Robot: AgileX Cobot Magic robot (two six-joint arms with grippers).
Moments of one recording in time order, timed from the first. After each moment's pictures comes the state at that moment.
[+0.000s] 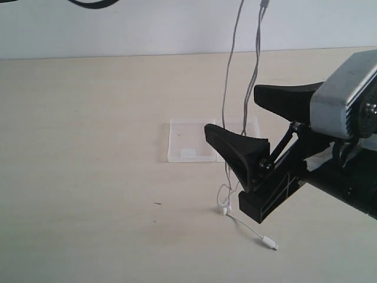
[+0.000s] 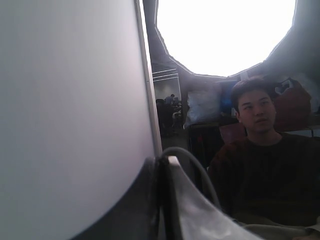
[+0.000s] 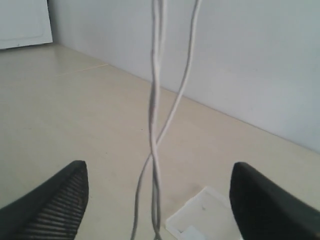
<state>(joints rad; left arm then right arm) -0.67 1.39 -1.18 0.75 -0.63 -0.69 0.94 1.03 -0.29 0.34 -0.50 -0.30</state>
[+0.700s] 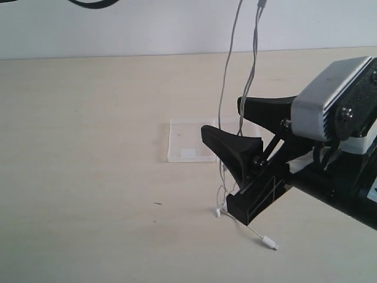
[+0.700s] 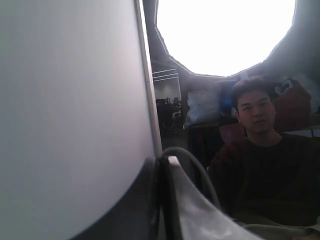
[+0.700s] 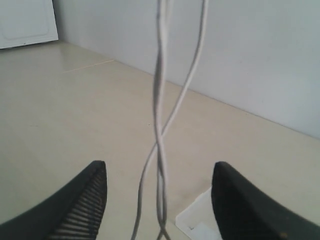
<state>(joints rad) -0.67 1.39 -1.18 0.75 -0.63 -0.69 0.94 1.10 -0.29 0.28 -0.55 -0.21</state>
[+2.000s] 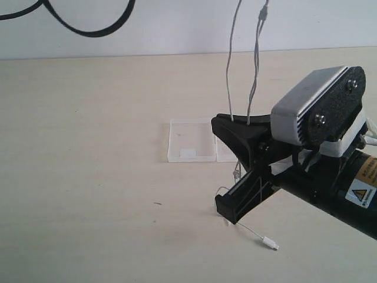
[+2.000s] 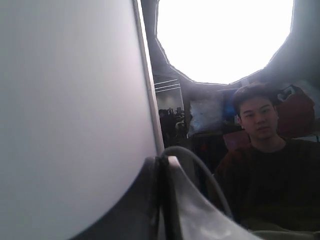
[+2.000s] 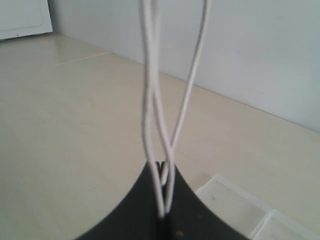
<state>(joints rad) -0.66 1.39 -1.11 0.65 -0.72 -0.56 0.94 1.19 -0.29 0.28 -0.61 -0.20</state>
